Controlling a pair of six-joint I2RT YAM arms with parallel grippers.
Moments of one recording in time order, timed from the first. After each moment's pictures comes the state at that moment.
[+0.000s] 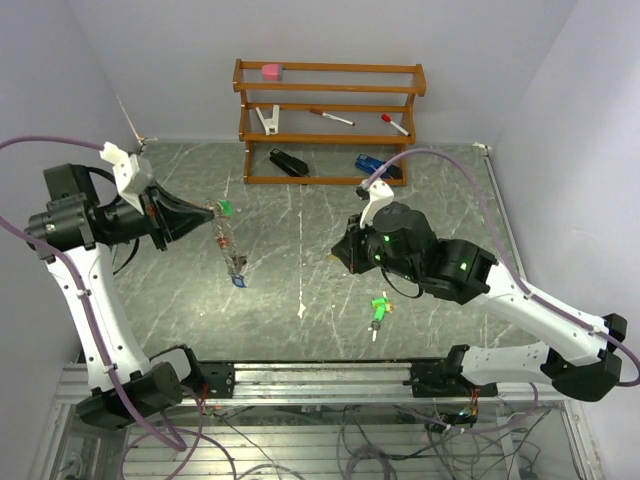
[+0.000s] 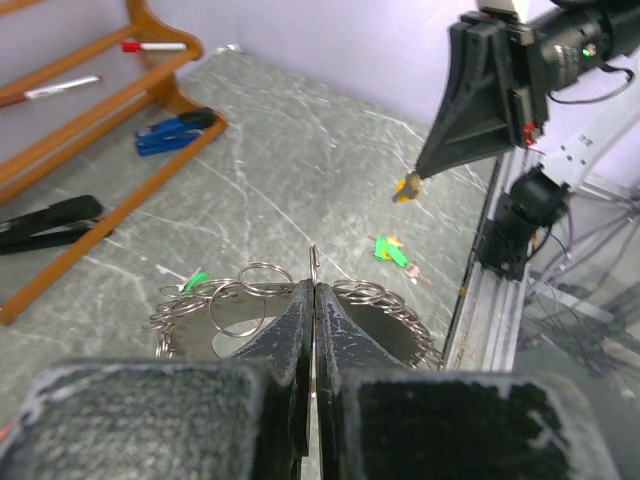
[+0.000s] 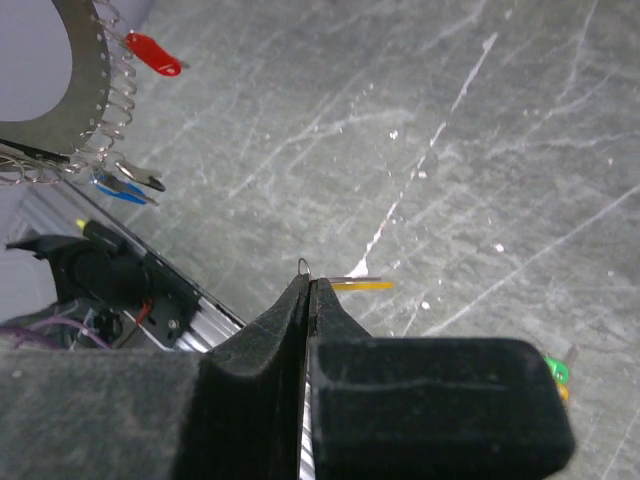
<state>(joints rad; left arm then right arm) 0.38 1.12 1.51 -1.48 1.51 0.97 1.06 1.14 1.28 -0.66 0.24 0.51</state>
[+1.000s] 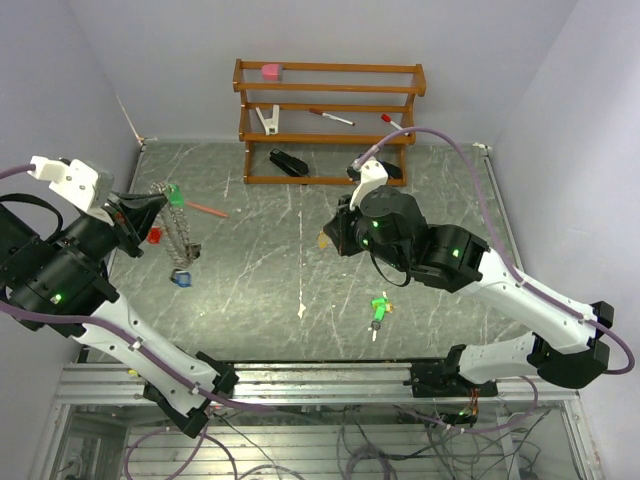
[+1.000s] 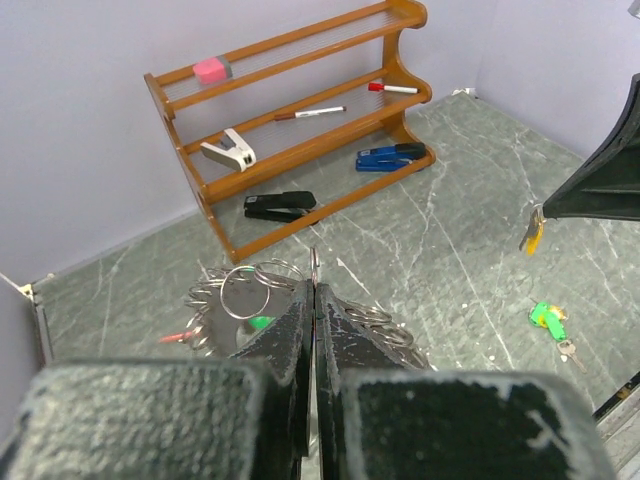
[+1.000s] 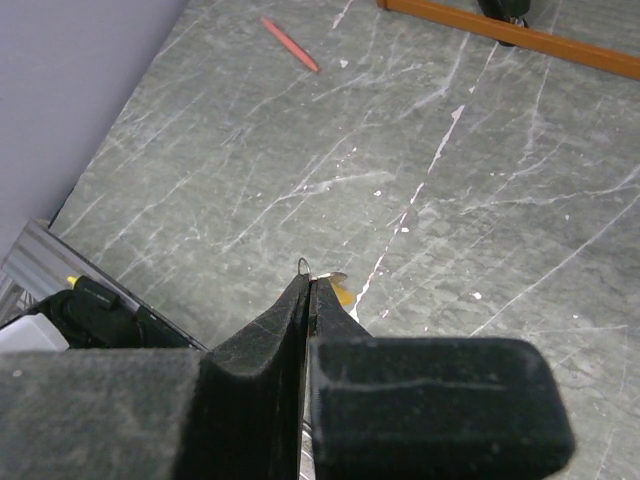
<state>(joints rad) 0.97 1.01 1.88 -1.48 1.53 0.69 1.10 1.27 1.51 -0.69 0.39 0.47</state>
